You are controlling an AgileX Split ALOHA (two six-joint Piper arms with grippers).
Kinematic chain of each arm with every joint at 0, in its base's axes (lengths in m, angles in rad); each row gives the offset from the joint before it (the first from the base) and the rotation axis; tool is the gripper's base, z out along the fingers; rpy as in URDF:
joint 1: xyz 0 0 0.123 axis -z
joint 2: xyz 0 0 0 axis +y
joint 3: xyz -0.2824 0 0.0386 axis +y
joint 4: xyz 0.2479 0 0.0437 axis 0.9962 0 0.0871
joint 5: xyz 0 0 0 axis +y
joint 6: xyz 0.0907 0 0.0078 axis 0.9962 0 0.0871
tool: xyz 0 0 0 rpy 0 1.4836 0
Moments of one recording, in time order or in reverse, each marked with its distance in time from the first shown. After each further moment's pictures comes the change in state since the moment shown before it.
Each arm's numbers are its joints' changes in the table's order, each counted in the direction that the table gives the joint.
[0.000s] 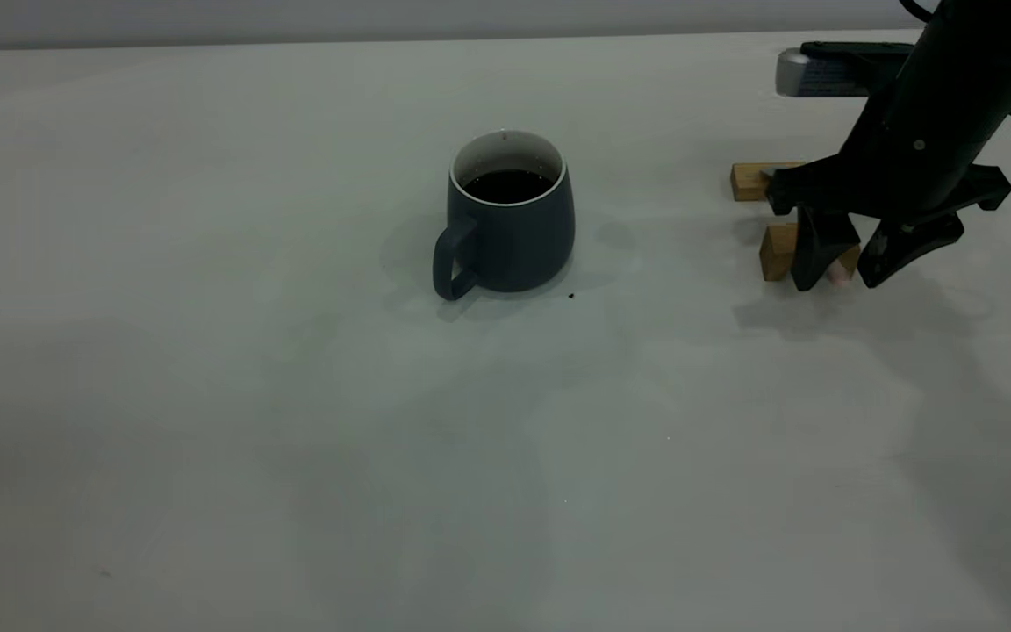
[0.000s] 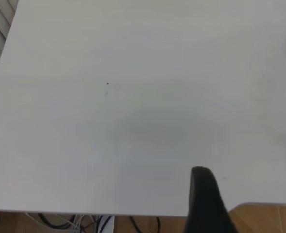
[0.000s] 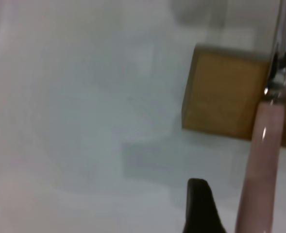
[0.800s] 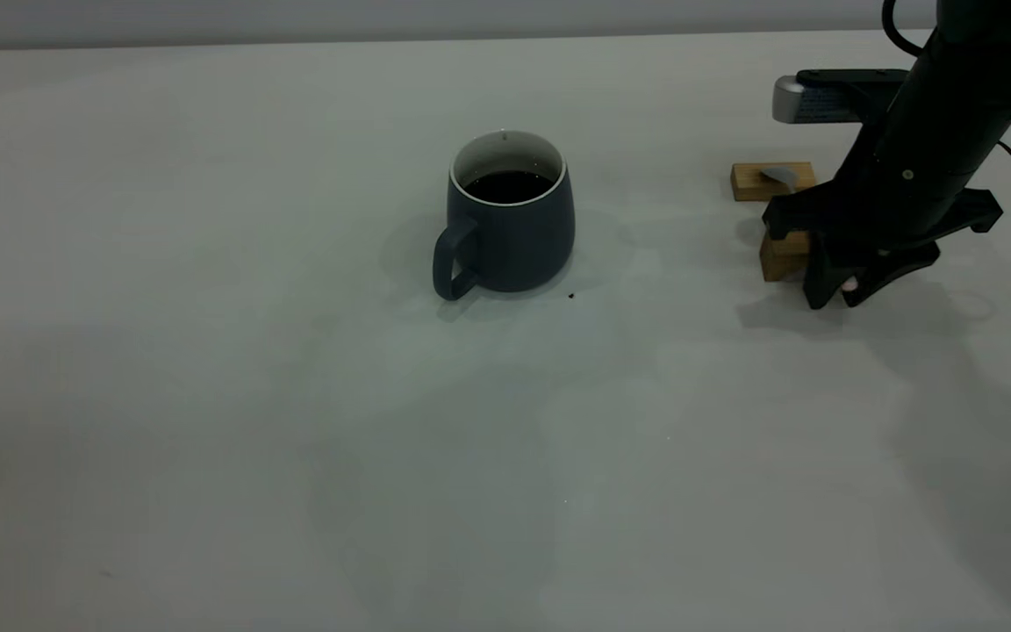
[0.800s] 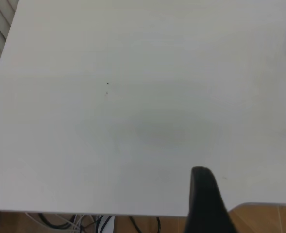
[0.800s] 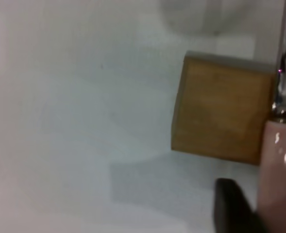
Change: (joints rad) left arm 0.000 0.000 0.000 0.000 0.000 0.005; right arm 0.000 0.055 -0.003 -0.008 -0.052 0.000
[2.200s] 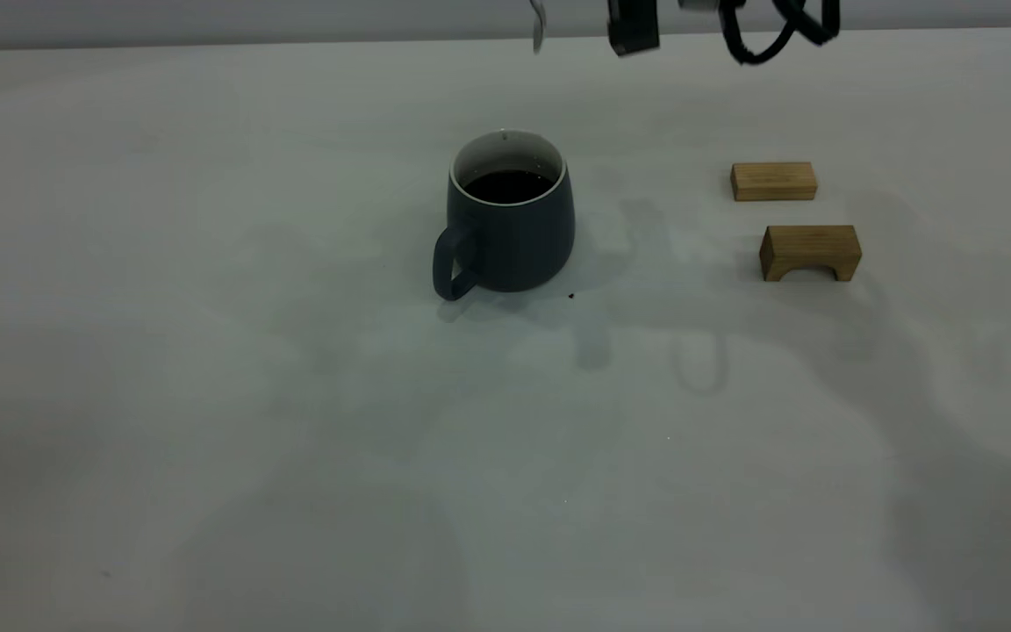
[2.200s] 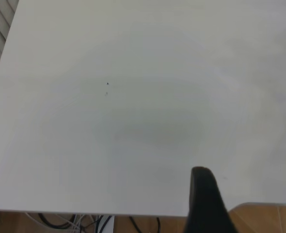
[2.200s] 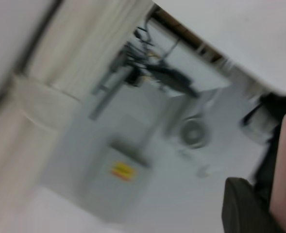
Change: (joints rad) left arm 0.000 0.000 0.000 0.000 0.000 -0.005; right arm -0.130 -0.222 -0.040 1.465 0.663 0.337
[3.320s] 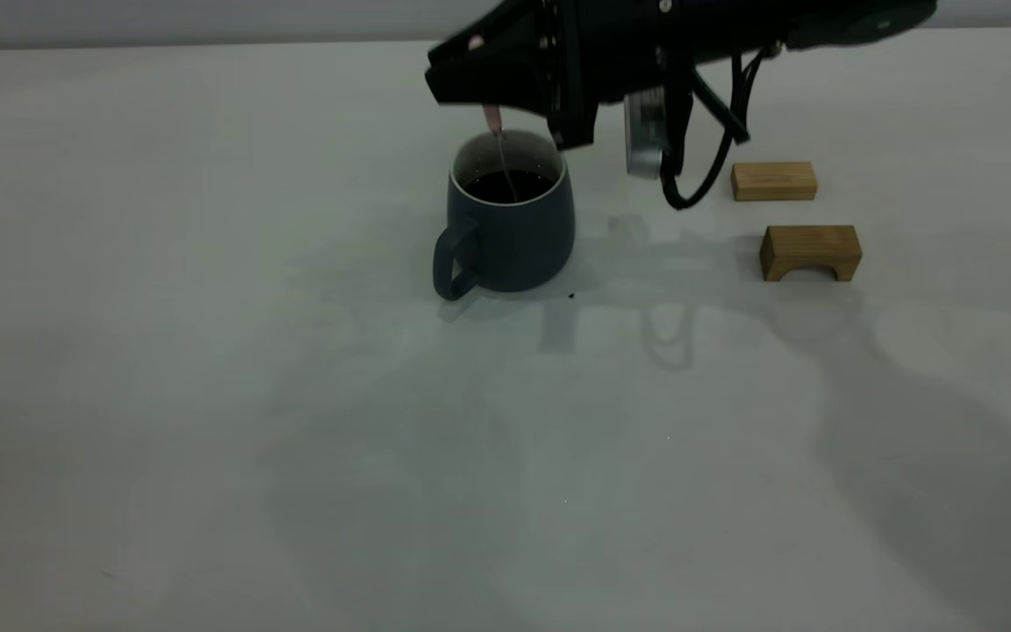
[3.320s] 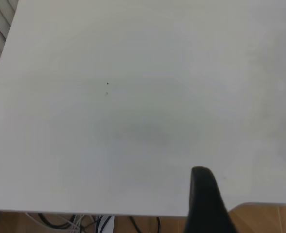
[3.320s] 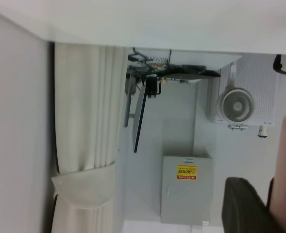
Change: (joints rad) left arm 0.000 0.000 0.000 0.000 0.000 0.000; right arm -0.009 0.327 -0.209 0.015 0.045 0.370
